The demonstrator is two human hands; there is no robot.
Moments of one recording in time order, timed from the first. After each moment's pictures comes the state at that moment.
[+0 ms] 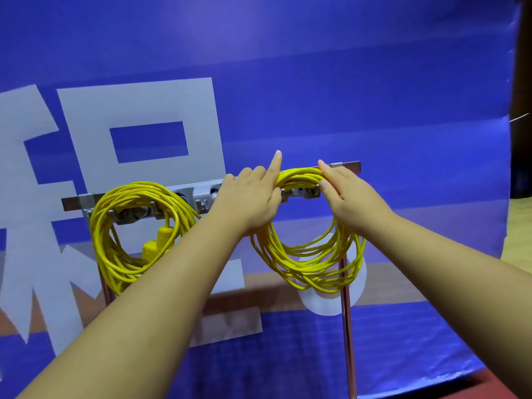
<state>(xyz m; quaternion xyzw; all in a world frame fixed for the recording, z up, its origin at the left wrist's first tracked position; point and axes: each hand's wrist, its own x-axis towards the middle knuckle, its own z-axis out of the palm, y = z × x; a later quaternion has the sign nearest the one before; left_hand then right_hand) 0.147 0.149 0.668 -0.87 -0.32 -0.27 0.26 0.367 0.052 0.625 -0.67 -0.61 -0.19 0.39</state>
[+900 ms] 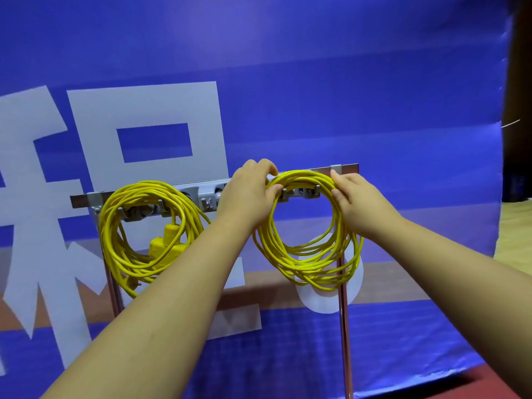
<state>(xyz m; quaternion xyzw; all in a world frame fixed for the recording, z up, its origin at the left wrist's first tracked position) 0.142 0.141 0.665 -0.85 -0.28 -0.45 0.07 0.370 0.031 0.621 -0.71 -0.58 -0.18 0.37</state>
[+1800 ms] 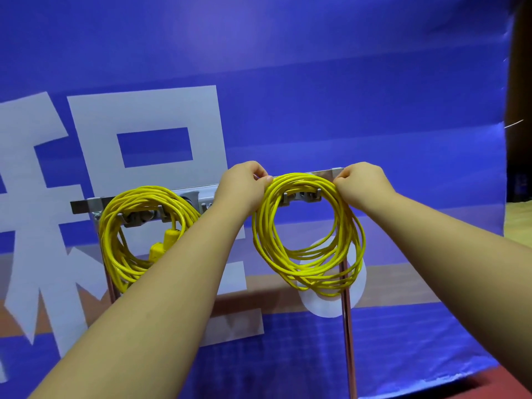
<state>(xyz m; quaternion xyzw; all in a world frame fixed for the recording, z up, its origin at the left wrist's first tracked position) 0.145 0.158 0.691 -0.82 -0.37 -0.44 -0.05 0.366 0.047 0.672 -0.80 -0.45 -0.16 0.37</state>
